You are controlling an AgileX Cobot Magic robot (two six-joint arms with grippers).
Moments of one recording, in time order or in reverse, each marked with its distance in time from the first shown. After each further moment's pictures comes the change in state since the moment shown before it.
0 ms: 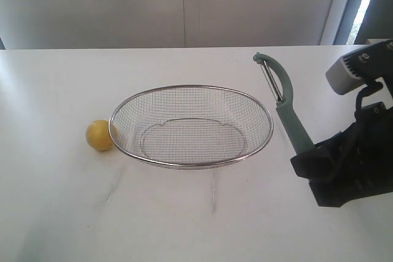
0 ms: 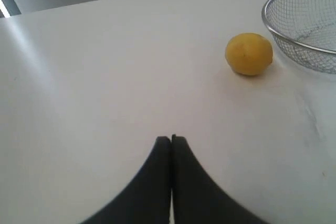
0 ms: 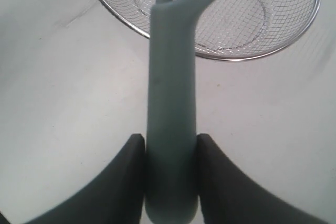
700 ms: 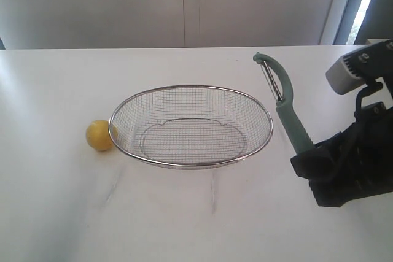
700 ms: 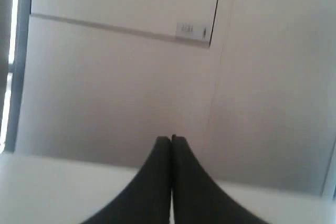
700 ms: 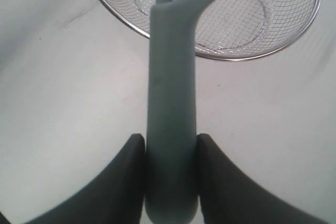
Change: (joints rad) left arm 0.000 -0.001 0.000 -0.004 -0.591 -0.304; right arm 0.000 0.000 0.000 0.002 0.000 0.000
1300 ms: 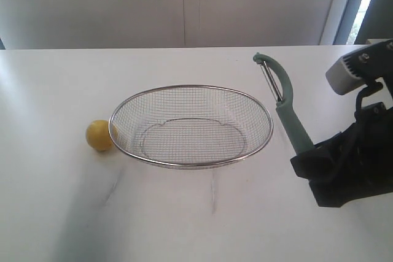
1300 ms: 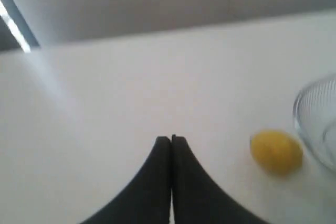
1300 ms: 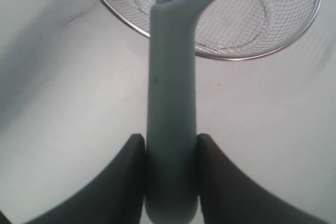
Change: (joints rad) left arm 0.000 0.823 -0.552 0.134 0.392 0.146; right arm 0.000 0.000 0.000 0.000 0.001 0.000
